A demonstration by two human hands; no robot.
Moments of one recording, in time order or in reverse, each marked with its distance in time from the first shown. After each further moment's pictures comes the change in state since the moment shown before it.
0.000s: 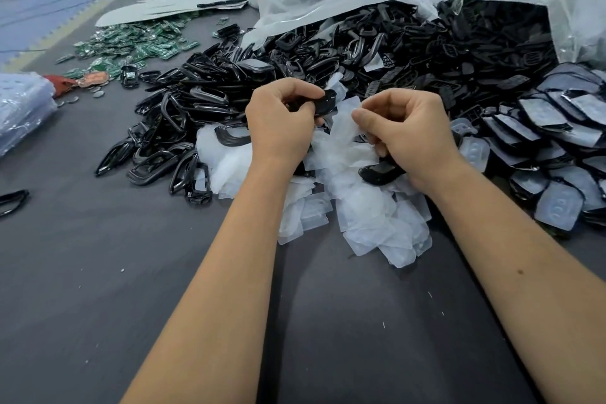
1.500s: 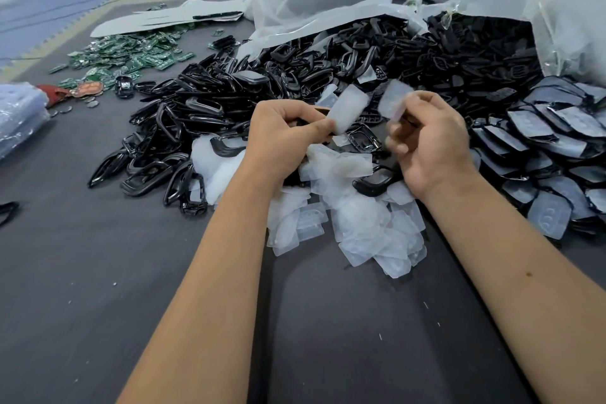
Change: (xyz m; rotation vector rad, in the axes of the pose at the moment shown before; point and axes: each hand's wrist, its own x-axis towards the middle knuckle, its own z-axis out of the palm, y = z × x) left_hand -0.003 0.001 -0.010 -0.091 -0.315 -0.026; right_hand 0.001 -0.013 -0.008 0.605 0.257 0.195
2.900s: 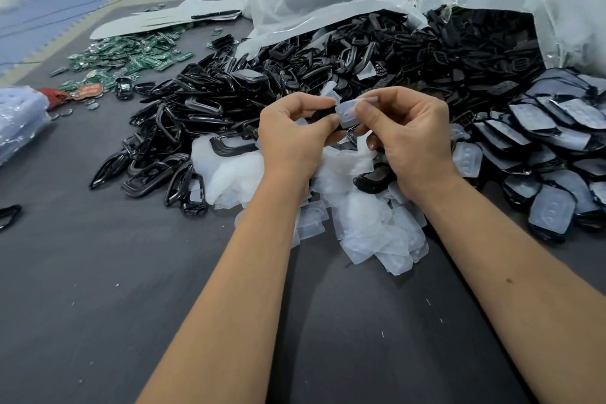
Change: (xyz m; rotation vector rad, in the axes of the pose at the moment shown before) left_hand -0.007 0.007 0.032 -0.268 0.246 -0.069; right_hand -0.009 0.013 0.008 -0.431 -0.188 -0.334
